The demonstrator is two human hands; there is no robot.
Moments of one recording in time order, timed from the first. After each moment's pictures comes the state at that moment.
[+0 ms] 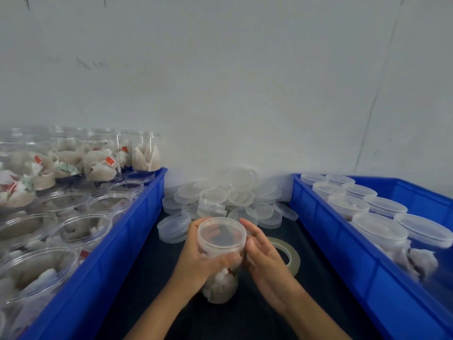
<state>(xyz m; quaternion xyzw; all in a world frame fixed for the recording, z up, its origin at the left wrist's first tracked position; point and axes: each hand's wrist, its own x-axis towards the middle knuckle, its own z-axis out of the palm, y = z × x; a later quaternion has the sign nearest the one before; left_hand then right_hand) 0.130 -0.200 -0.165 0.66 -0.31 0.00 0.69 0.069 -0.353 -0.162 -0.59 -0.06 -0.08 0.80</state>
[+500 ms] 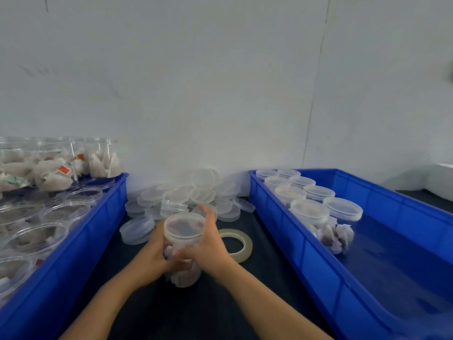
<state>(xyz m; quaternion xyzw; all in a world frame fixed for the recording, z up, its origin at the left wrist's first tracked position) 0.144 -0.189 -0.160 0.76 -0.40 -0.05 0.51 0.053 -0.322 -0.122 -0.81 0.04 -0.16 0.56</state>
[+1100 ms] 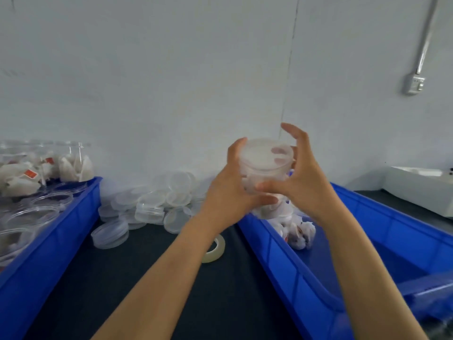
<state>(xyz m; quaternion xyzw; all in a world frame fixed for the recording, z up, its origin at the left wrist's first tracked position) 0.019 -0.332 -0.018 0.68 -0.49 0.07 0.55 -0.094 -0.435 0.019 -0.83 0.06 -0.40 0.39</state>
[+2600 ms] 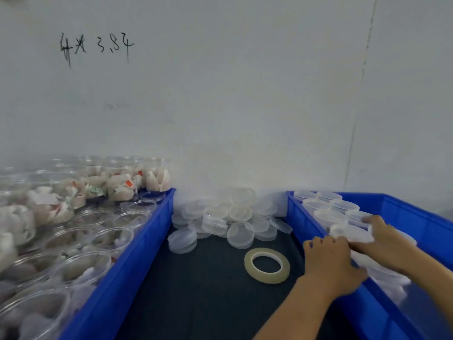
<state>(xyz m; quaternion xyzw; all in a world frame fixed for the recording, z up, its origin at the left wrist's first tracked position) -0.004 -0.380 -0.082 0.84 -0.46 0.06 0.28 -0.061 -0.487 -0.040 -0.90 0.32 -0.16 0.25</state>
